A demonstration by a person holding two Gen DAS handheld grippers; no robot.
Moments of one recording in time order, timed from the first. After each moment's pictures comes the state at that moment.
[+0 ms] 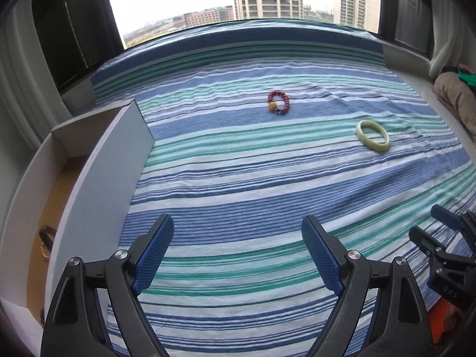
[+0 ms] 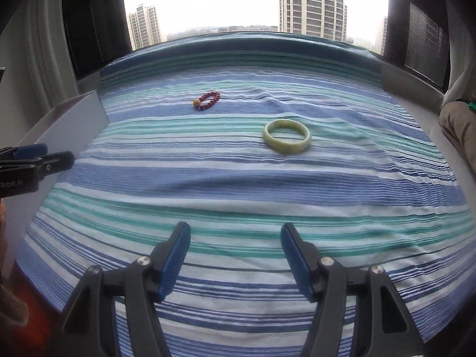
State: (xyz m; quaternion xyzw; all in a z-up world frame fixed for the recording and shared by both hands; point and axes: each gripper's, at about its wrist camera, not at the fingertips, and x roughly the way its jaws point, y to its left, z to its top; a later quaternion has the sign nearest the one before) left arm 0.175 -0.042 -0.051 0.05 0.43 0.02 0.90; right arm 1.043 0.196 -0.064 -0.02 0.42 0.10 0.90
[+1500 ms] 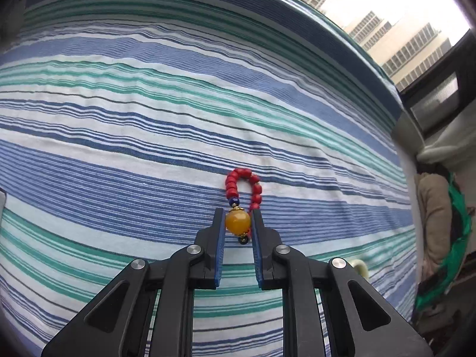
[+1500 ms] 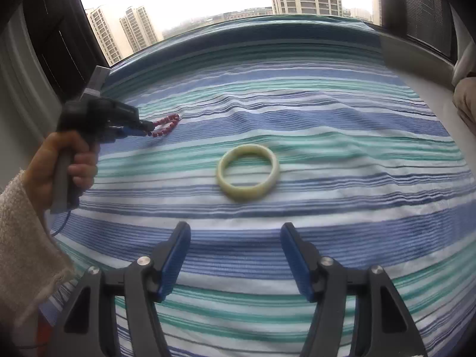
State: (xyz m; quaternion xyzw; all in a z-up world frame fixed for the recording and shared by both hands) left arm 0.414 -0.040 -0.108 -0.21 0.50 -0.07 0.83; right arm 1.160 0.129 -0.054 0.03 0.47 0.12 0.87
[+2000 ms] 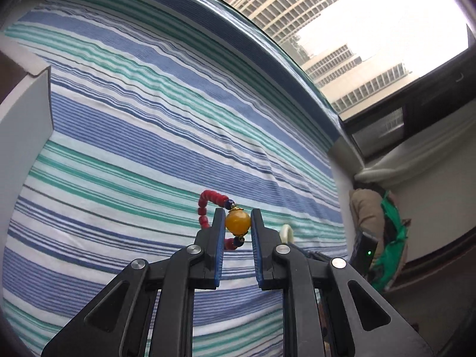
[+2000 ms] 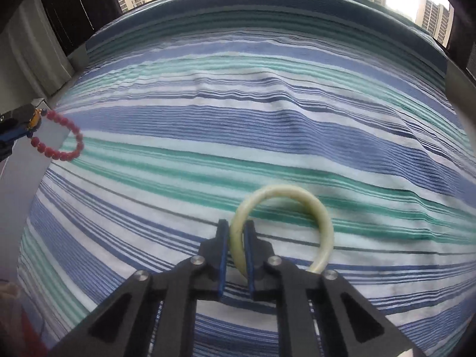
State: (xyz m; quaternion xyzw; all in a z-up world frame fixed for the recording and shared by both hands) left arm 0.300 0.034 -0.048 -0.33 0.45 -0.14 0.82; right arm 1.255 0.184 -0.097 -0.02 0.53 0.17 0.83
